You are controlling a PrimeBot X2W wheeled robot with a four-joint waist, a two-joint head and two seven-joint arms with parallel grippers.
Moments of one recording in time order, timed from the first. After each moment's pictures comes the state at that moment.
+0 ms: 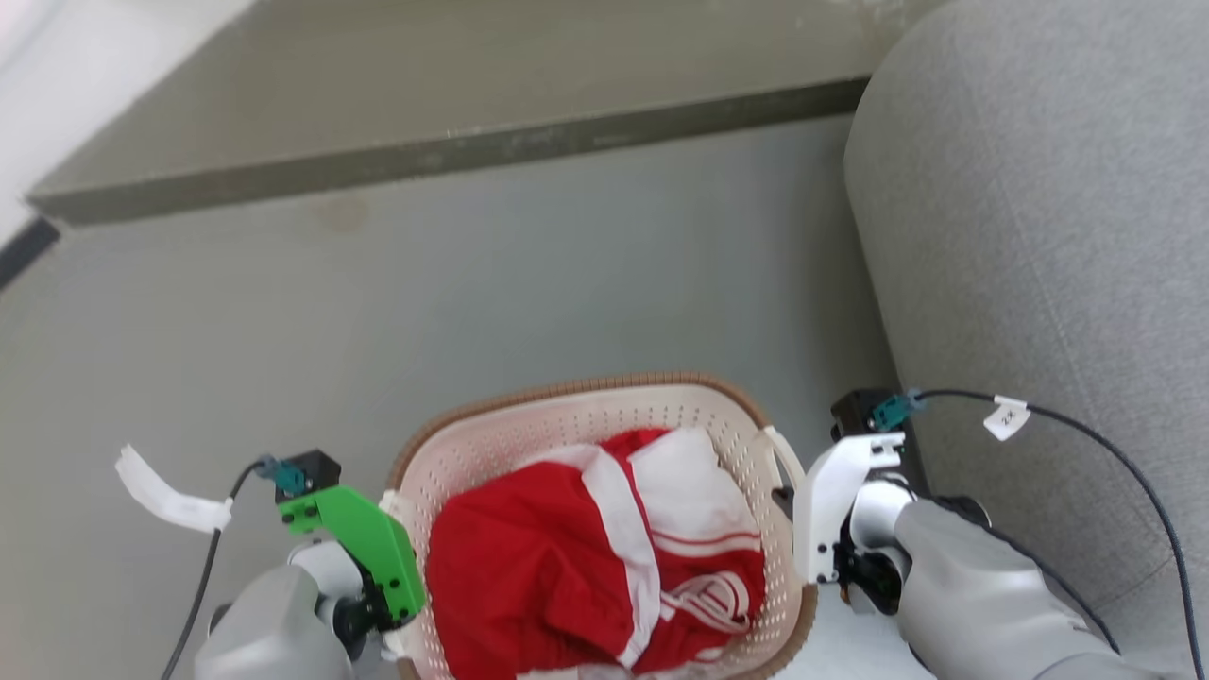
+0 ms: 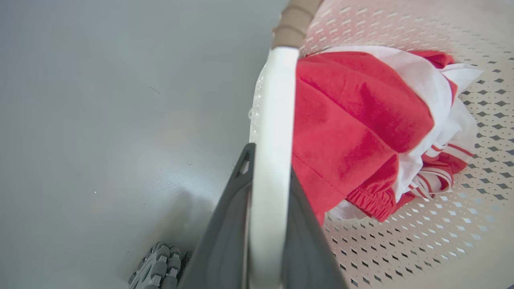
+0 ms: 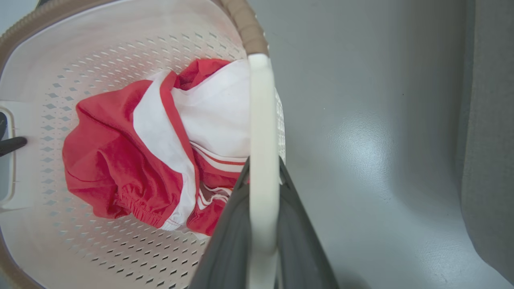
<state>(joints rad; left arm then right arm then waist) -0.61 -0.03 -0.29 1.29 -0.62 -0.14 0.25 -0.60 -0.01 0.71 1.20 0.72 0.11 0.13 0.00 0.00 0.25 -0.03</state>
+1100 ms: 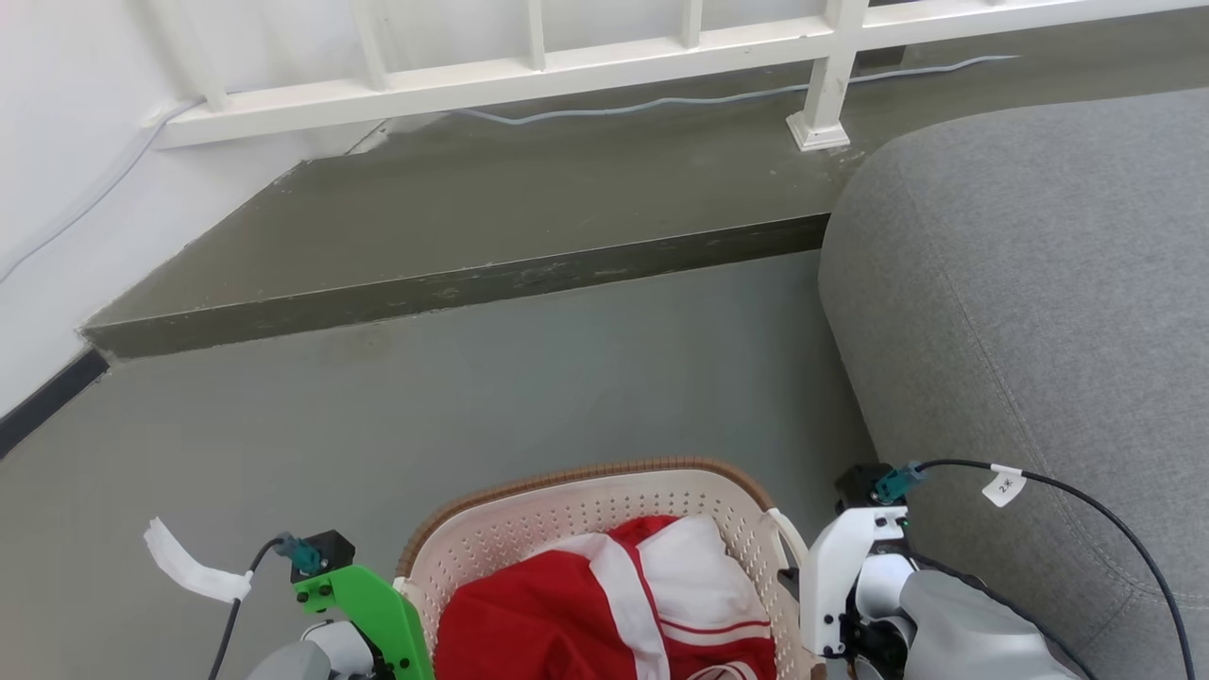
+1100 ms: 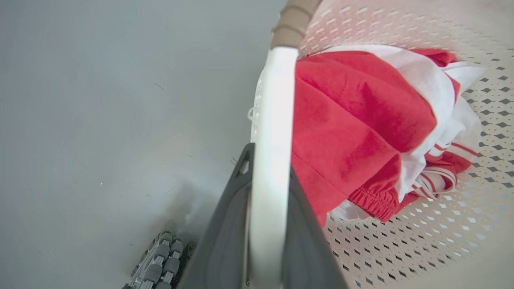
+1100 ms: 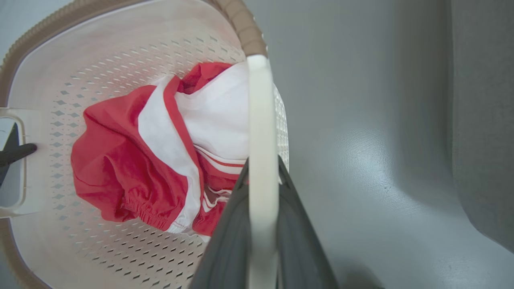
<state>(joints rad) -0.48 -0.03 -0.34 1.29 -0.65 -0.13 0.26 -0.48 0.00 0.73 1.22 0.77 0.12 0.15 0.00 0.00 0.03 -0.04</state>
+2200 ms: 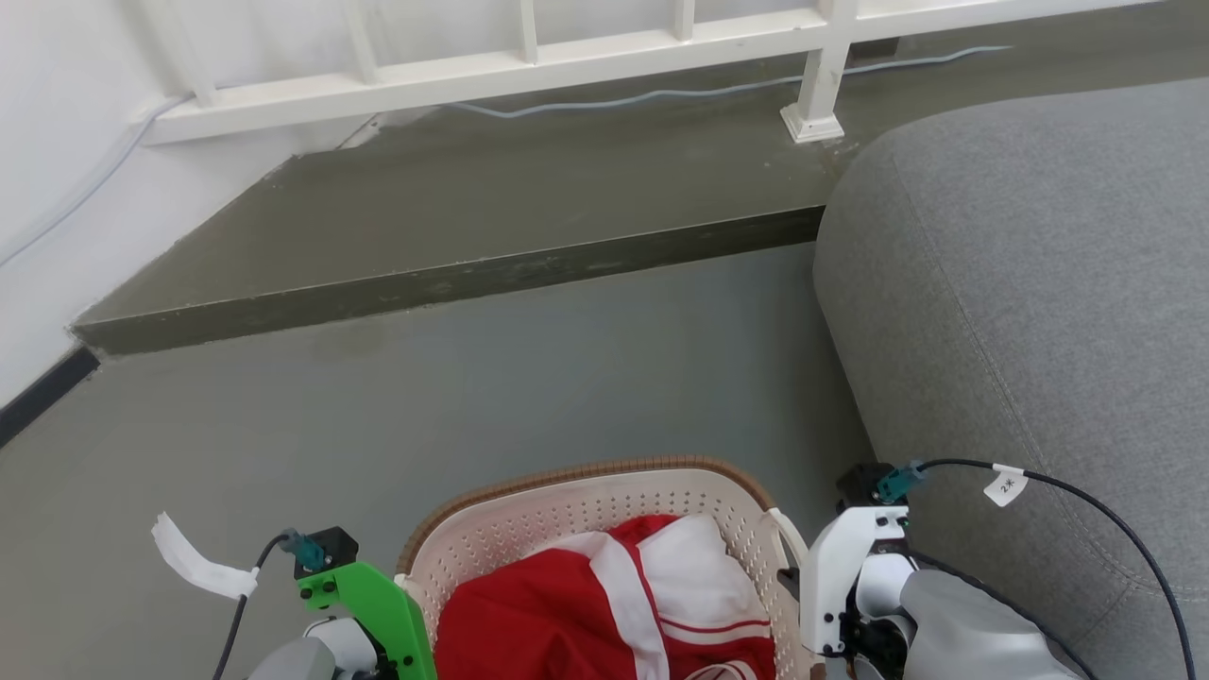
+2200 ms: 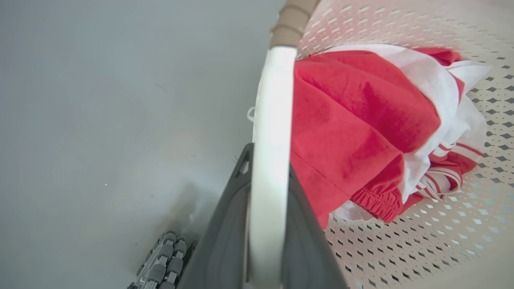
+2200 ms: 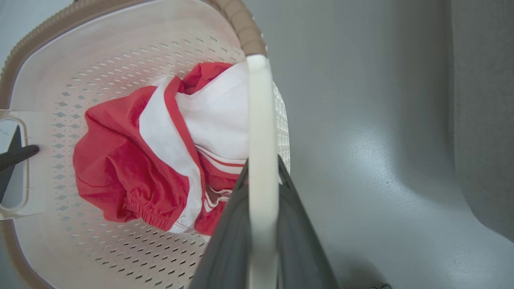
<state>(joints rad) -0.48 -0.03 -0.37 1.28 -0.67 -0.11 0.27 -0.48 0.00 0.74 1.22 0.79 0.12 0.15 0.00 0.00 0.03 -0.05</state>
